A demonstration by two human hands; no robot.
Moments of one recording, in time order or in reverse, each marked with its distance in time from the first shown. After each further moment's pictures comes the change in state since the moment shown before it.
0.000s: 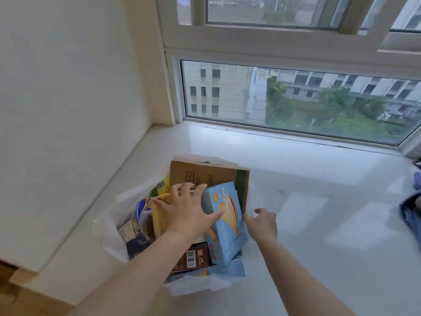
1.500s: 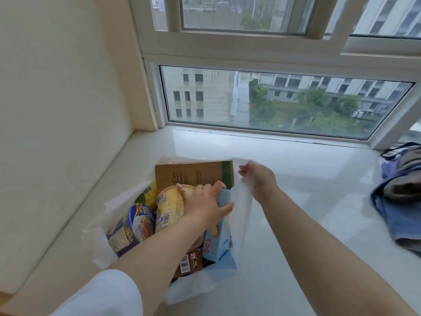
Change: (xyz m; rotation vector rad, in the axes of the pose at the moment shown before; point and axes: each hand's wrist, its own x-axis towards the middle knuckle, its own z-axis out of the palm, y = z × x) left_hand 0.031 0.060 0.021 -0.117 -0.069 0.291; right_hand 0.012 -0.076 -0.095 0.914 -0.132 0.007
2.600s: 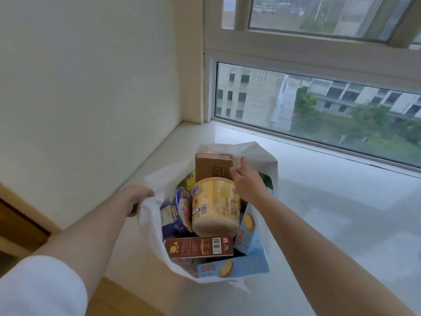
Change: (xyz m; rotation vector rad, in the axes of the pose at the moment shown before) left_hand -0.078 -0.228 -0.047 -0.895 -0.147 -1.050; right_hand -0.052 0.033 0.101 -0.893 -0.400 -0.484
